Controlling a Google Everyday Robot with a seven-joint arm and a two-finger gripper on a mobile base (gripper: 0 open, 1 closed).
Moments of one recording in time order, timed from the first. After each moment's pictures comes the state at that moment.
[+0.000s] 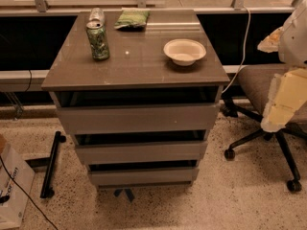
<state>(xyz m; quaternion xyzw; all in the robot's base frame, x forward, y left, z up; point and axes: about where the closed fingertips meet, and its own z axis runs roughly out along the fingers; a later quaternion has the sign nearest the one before) 0.438 -0.216 0.977 -0.60 0.78 -0.04 0.16</state>
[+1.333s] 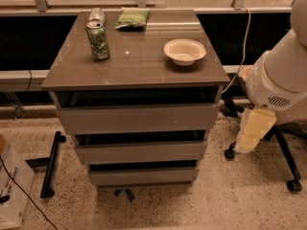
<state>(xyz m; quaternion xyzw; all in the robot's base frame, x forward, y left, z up) 0.456 -0.208 0.897 -0.61 0.77 -0.08 0.17</state>
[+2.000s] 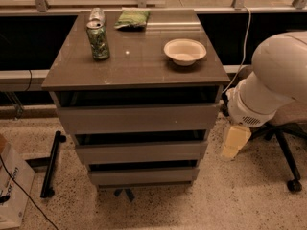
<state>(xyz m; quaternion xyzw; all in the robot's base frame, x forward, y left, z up) 0.484 -0.205 0.814 -0.59 0.79 -0.07 0.16</state>
